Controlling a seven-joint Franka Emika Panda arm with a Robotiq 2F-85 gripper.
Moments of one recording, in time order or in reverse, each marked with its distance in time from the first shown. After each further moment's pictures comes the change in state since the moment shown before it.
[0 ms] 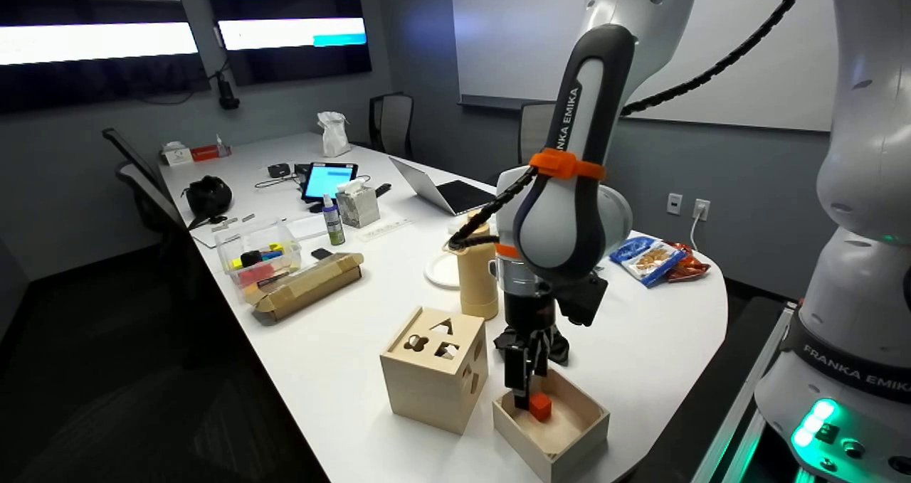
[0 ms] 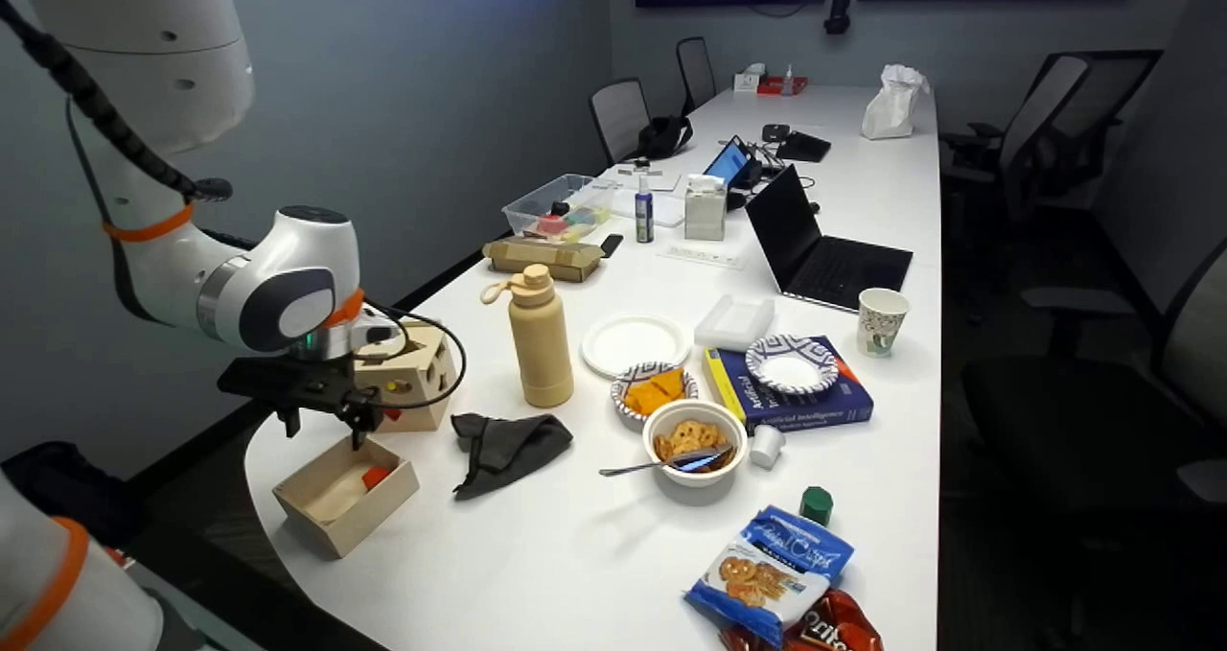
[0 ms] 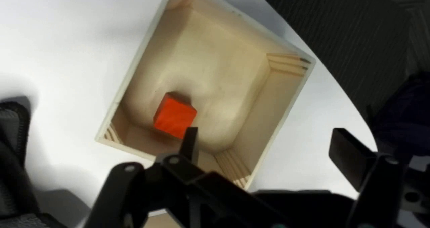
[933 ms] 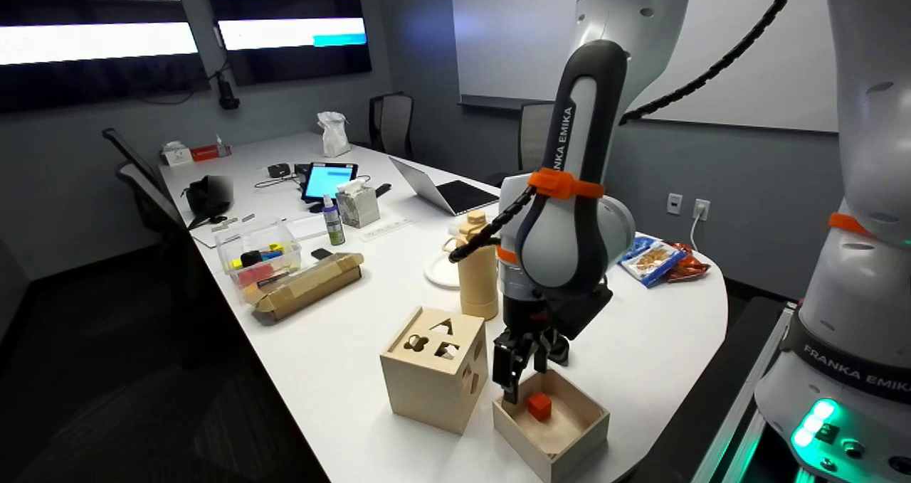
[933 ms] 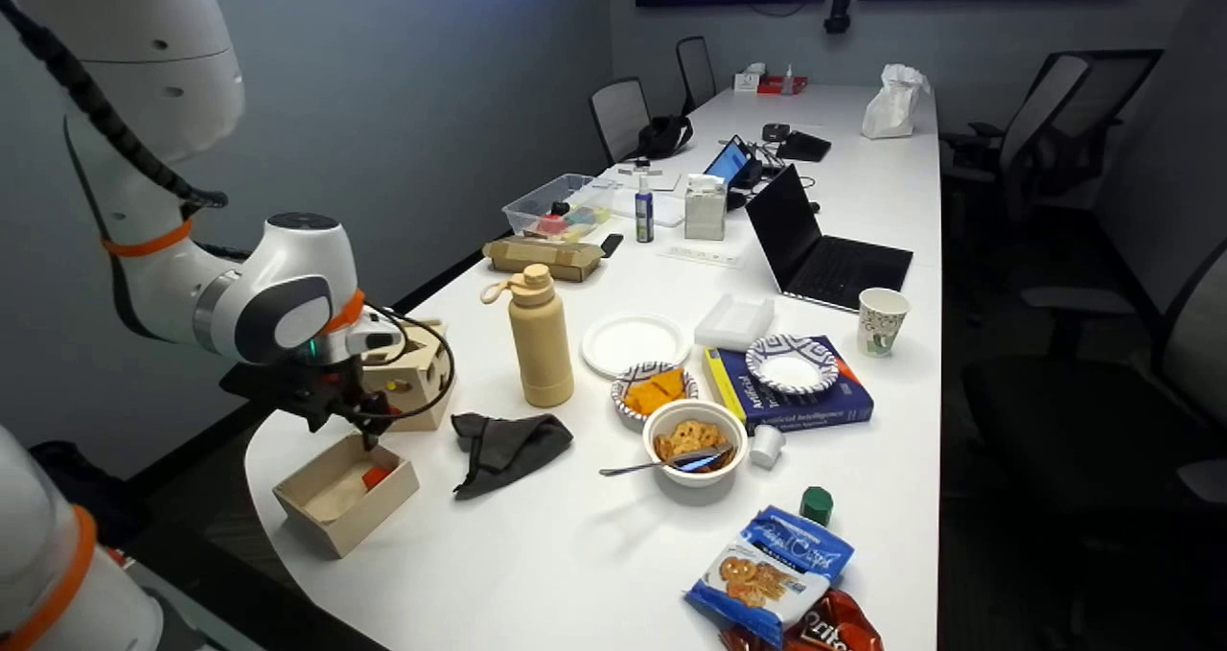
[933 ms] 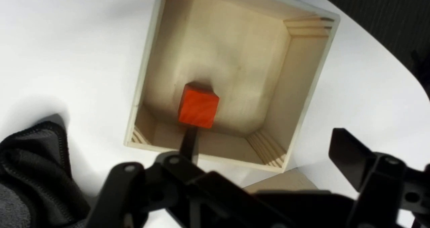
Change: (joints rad) arm 0.221 0.009 -0.195 -0.001 0.030 0.121 0.204
